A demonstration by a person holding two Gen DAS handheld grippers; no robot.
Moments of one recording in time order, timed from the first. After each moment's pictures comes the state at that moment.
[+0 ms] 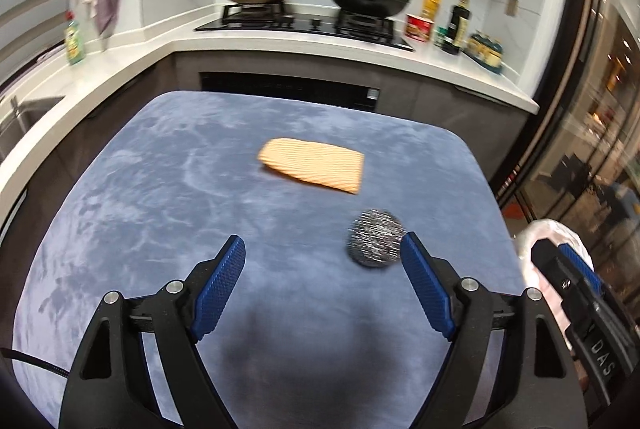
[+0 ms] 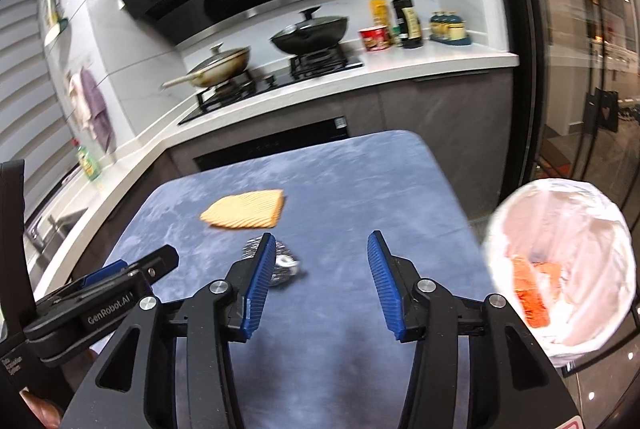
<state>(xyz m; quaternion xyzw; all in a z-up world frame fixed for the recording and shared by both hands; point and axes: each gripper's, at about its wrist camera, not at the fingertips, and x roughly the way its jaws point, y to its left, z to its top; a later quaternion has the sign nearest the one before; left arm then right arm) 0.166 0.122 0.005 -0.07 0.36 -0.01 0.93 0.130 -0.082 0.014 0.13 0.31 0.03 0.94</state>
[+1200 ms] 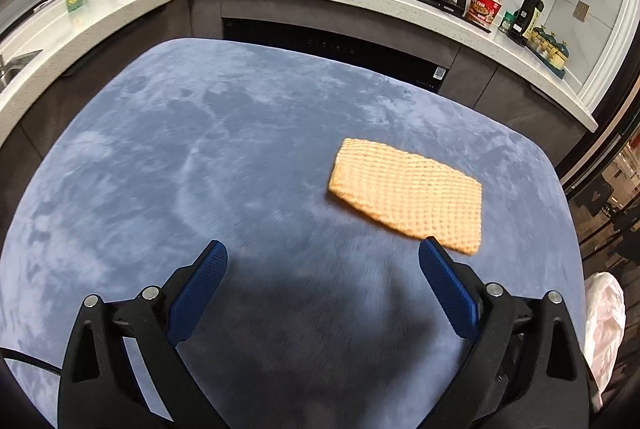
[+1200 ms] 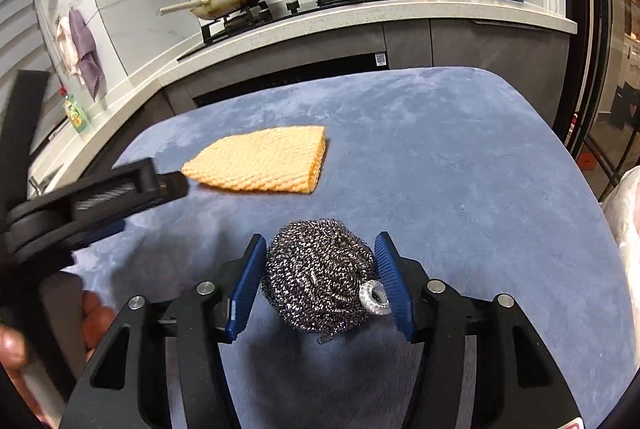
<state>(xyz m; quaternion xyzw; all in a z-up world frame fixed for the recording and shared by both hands) 0.312 0.185 -0.076 -0.10 0.44 0.02 0.89 0.245 -0.006 -0.077 0.11 0.38 0.06 0.92</state>
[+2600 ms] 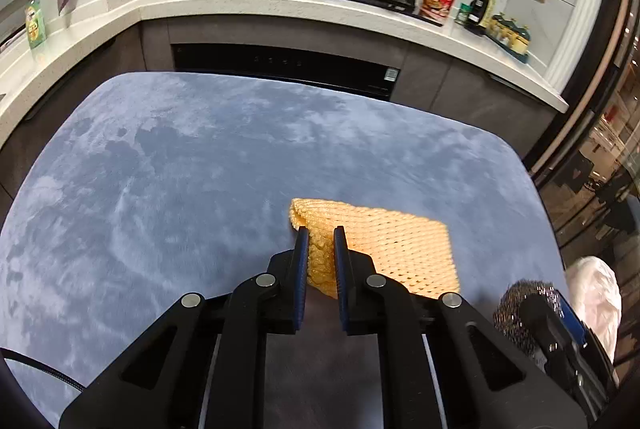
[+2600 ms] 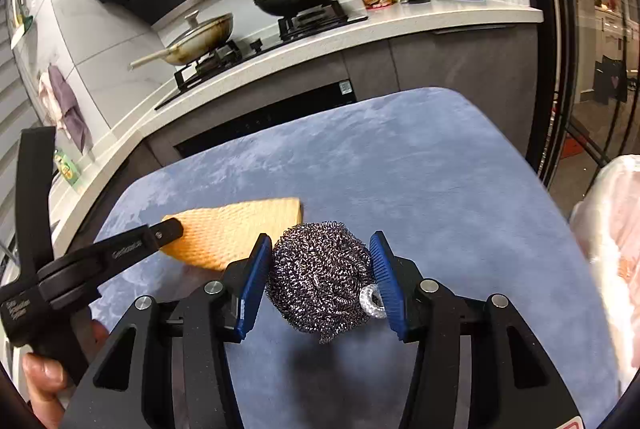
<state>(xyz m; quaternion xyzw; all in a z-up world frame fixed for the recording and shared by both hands) 0.317 0.137 -0.060 -0.07 0.41 -0.04 0.91 0.247 -0.060 -0.058 0.17 0.35 0.02 0.92</state>
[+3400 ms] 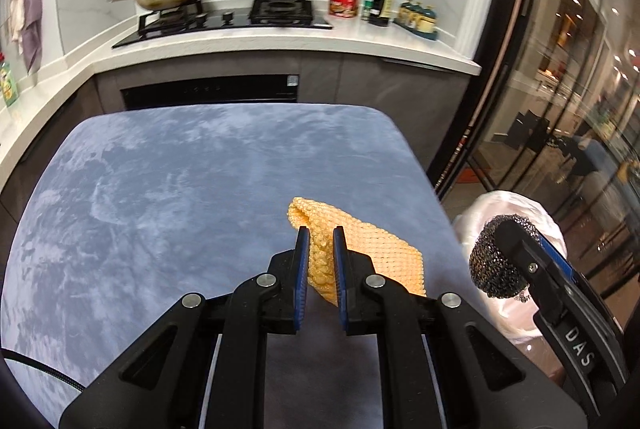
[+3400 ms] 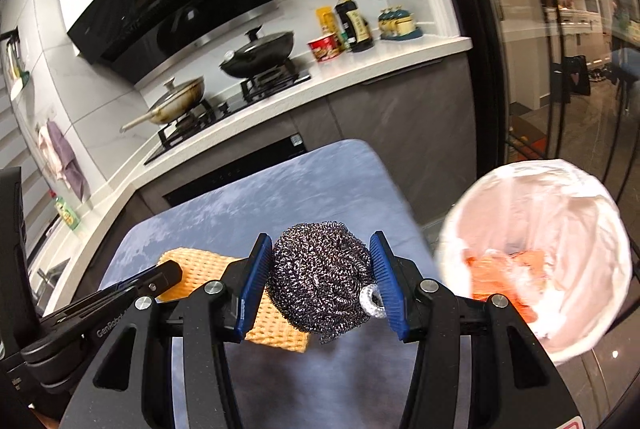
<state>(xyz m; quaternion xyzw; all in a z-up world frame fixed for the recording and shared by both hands) 0.190 0.020 0.006 -0.01 0.38 -0.13 0.92 0.133 -0.160 0.003 0.20 0.28 -0.04 0.94</state>
